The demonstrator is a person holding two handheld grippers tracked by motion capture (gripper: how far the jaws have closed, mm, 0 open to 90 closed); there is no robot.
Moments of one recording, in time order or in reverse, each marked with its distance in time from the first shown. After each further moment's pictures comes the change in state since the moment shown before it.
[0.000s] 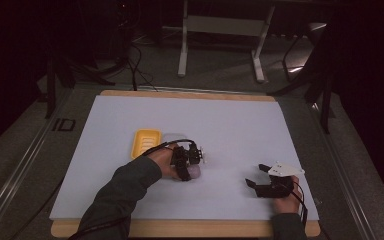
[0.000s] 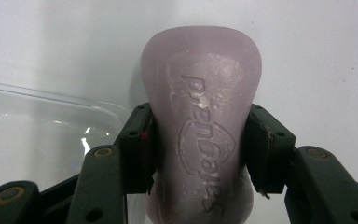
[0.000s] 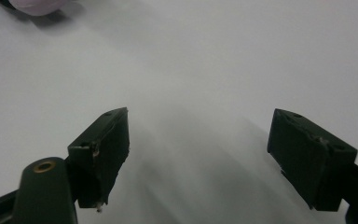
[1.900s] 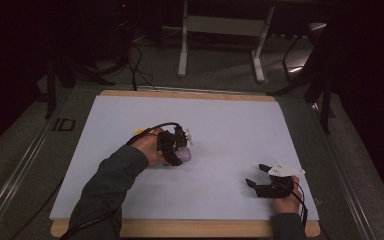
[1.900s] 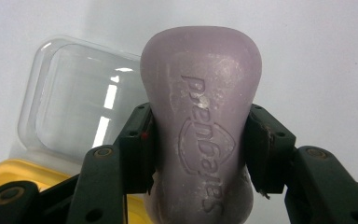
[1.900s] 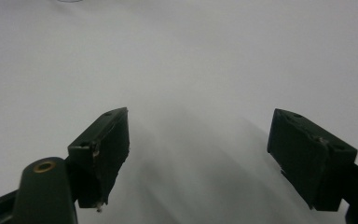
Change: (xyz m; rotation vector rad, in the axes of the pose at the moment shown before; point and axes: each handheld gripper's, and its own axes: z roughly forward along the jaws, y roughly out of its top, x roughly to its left) left arm 0.027 -0.031 -0.048 -0.082 0.049 -0.111; right arm 0.000 0.000 -0.001 -0.002 -0.002 -0.001
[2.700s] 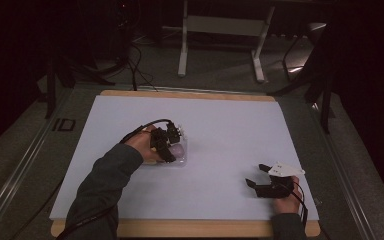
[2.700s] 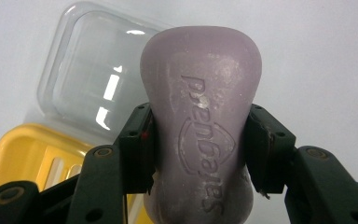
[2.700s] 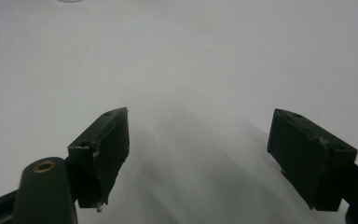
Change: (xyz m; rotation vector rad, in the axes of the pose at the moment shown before) left arm 0.016 -0.017 0.000 0.014 0.019 -0.073; right arm 0.000 0.000 0.000 0.000 -0.001 -0.002
